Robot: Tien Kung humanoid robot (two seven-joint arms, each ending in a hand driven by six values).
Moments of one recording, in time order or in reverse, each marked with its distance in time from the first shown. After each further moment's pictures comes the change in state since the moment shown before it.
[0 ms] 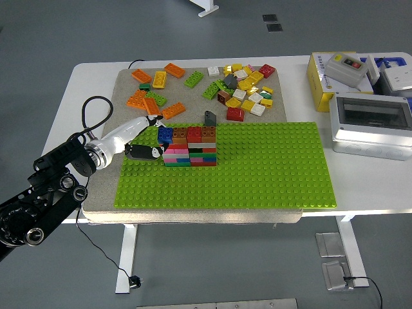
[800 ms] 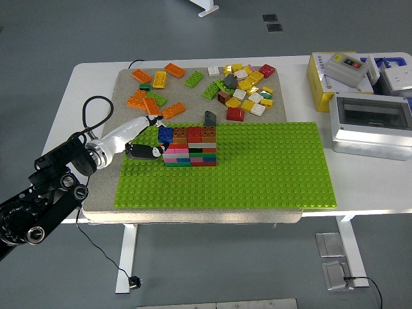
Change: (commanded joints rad) left arm -0.005 -0.003 0.004 0.008 -0.008 -0.004 0.003; right arm 0.003 -0.002 -0.015 0.000 0.015 0.000 0.007
